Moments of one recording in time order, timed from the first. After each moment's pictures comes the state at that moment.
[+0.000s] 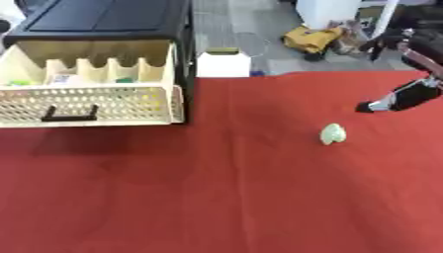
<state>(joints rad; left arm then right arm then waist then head) -0.51 0.49 -0.11 -1.99 -0.14 0.21 0.21 -0.70 -0.80 0.02 -1.34 0.70 -0.32 0.34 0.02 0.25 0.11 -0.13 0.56</state>
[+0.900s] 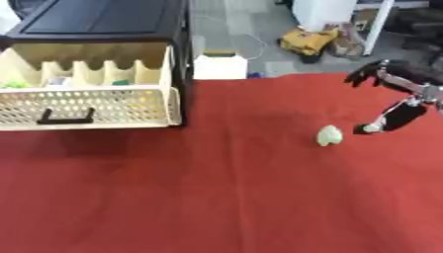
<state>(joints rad) -0.50 0.47 -0.11 -1.99 -0.14 0.22 0.19 -0.69 -0.78 0.06 -1.27 0.68 -0.28 0.42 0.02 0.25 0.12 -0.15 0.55</state>
